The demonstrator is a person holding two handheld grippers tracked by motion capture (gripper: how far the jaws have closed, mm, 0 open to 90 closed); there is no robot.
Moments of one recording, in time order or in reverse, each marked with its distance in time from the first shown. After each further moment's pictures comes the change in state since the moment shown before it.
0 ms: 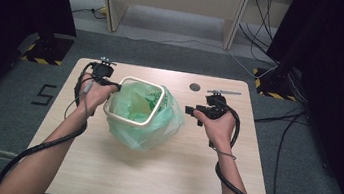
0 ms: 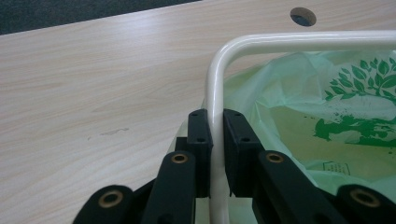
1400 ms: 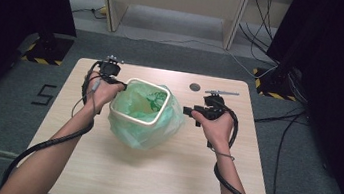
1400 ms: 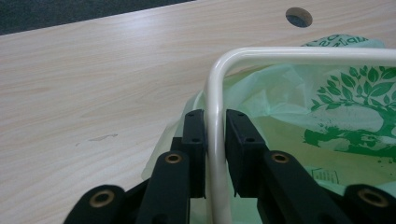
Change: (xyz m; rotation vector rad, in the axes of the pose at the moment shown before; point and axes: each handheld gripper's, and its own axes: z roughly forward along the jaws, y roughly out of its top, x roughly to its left) left arm -0.014 0.011 0.008 0.015 0.001 0.003; right arm 0.005 -0.002 0.002 0.004 0.014 -0.009
